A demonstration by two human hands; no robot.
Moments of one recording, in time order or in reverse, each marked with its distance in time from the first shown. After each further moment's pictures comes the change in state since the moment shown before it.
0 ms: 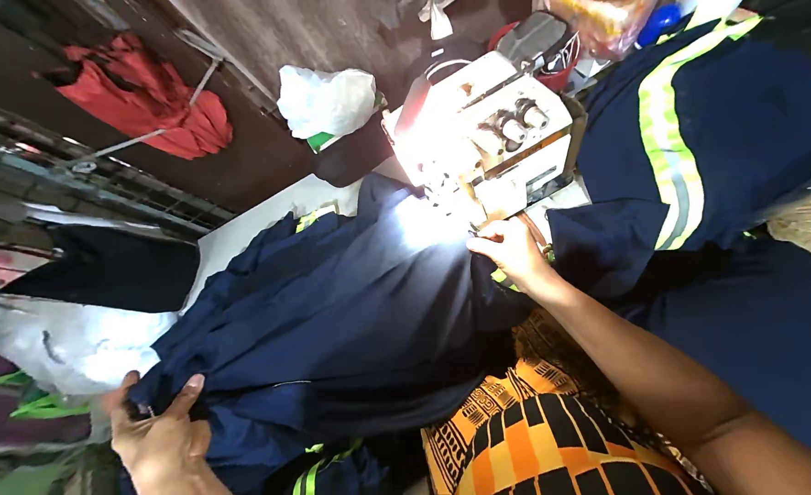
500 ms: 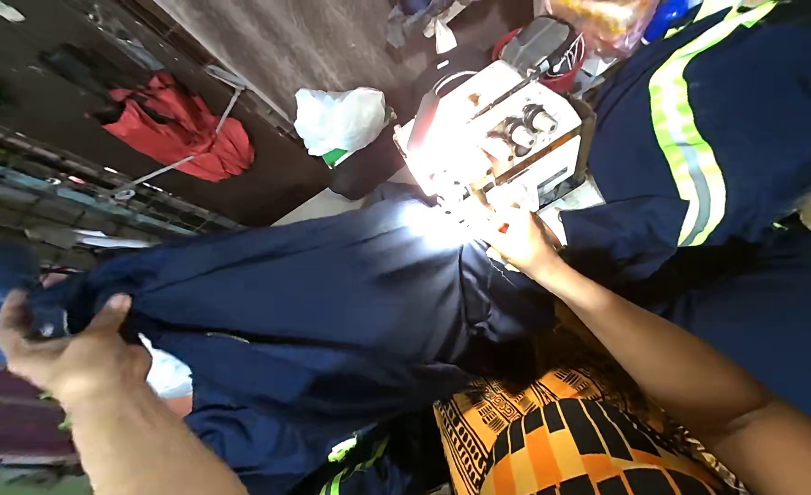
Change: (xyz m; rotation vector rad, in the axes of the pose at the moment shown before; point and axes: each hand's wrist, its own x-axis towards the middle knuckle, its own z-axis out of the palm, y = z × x) left_hand 0.099 0.110 0.047 -0.038 -0.012 0.267; right_hand 0.018 -0.024 -0.001 -0.245 0.020 -0.028
